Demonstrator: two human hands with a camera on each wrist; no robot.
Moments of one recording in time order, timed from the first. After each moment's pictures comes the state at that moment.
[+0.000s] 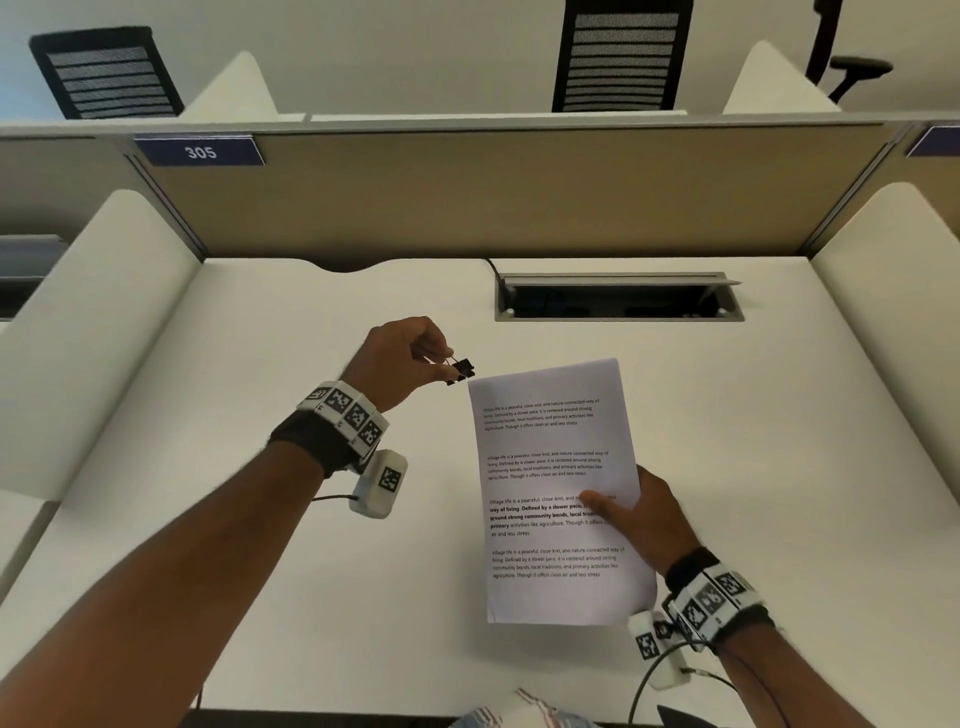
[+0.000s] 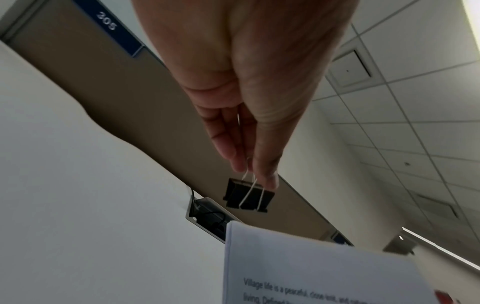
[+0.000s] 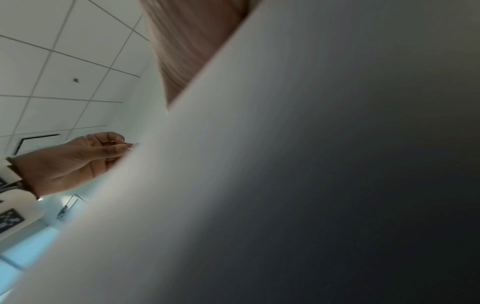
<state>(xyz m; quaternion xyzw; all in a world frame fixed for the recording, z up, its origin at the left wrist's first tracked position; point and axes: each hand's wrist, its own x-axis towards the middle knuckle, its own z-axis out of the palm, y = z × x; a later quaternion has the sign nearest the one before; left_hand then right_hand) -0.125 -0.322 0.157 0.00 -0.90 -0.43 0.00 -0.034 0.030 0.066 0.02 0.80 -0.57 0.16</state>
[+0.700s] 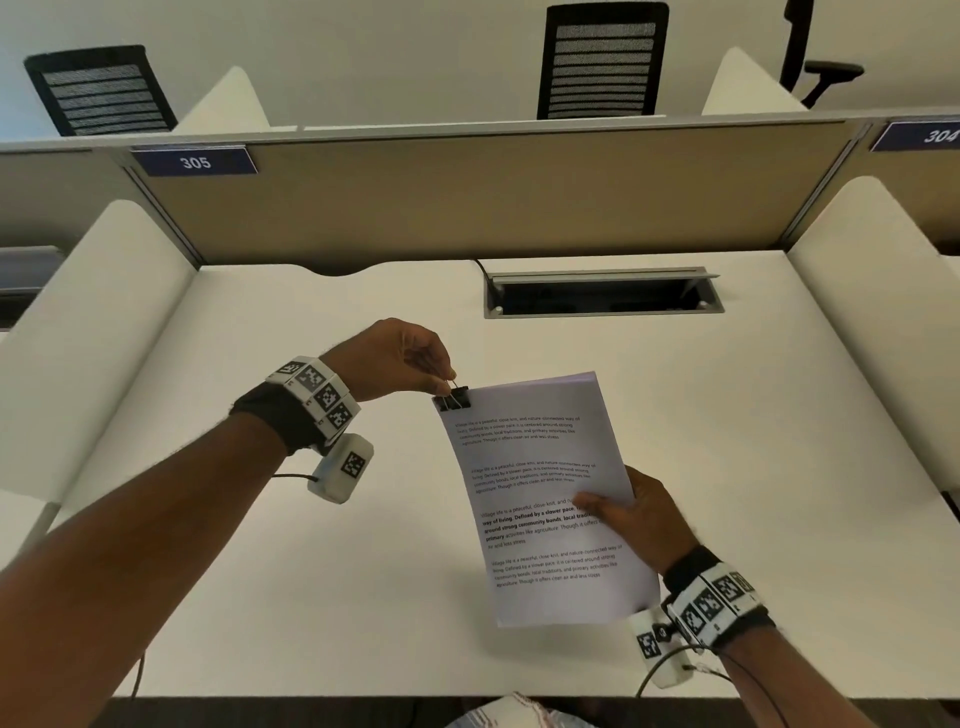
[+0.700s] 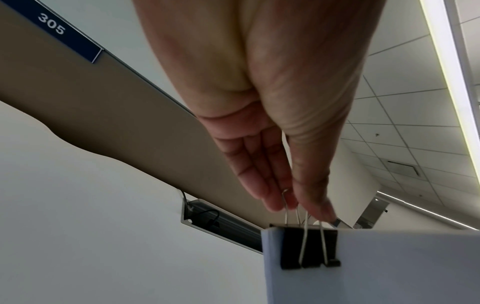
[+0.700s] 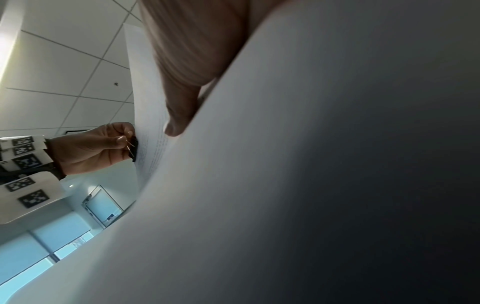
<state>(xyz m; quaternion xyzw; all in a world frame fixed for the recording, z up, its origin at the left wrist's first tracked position) -0.108 -0.320 0.197 -0.13 -0.88 -0.42 -0.16 -0.006 0.037 0.082 0.00 0.75 -0.64 0.17</state>
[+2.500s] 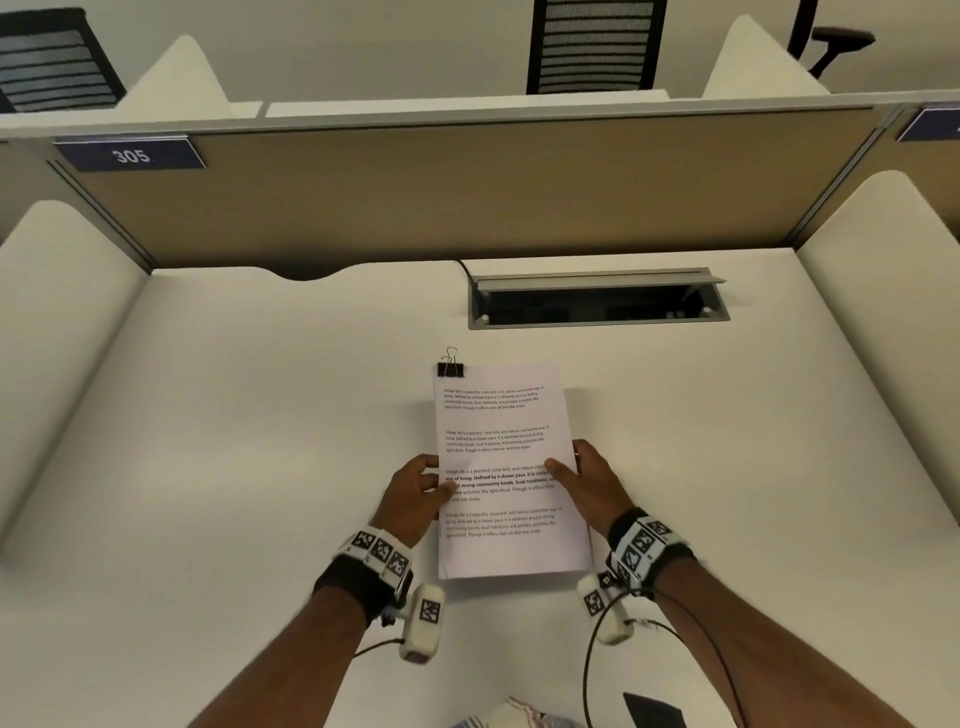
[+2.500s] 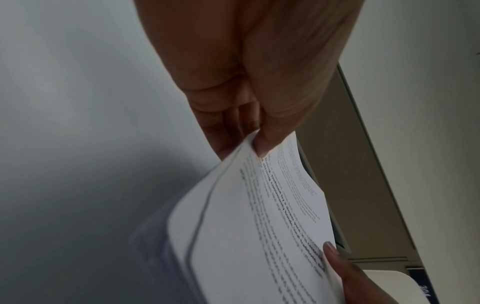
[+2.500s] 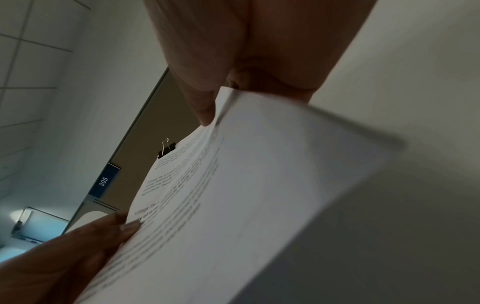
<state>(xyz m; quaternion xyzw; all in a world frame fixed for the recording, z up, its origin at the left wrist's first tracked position) -0.072 -0.260 0.016 0.22 -0.74 -0.61 -0.16 -0.121 0.004 0.006 0.07 0.78 -0.59 0.22</state>
